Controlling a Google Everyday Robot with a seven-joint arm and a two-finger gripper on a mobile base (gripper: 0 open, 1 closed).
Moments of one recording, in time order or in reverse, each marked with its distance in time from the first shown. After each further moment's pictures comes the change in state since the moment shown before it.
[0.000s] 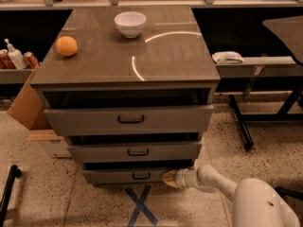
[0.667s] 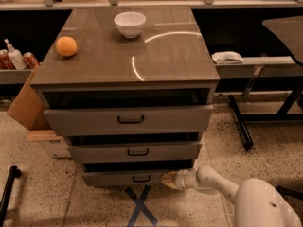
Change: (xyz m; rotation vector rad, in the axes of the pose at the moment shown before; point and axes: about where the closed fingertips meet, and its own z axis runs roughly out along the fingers) arm -0.004 0.013 -0.001 -0.008 -0.008 -0.010
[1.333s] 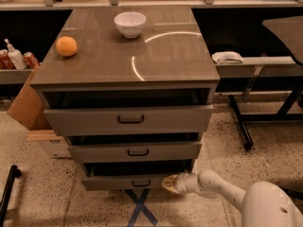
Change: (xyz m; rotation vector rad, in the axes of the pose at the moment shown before) arm -0.005 0.024 -0.012 -0.029 -0.017 -0.027
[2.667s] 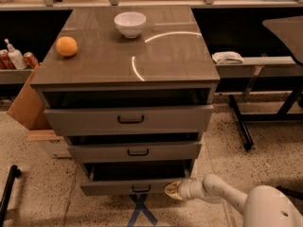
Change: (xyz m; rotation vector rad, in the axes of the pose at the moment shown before) arm 0.028 0.028 -0.010 -0.058 0.002 0.027
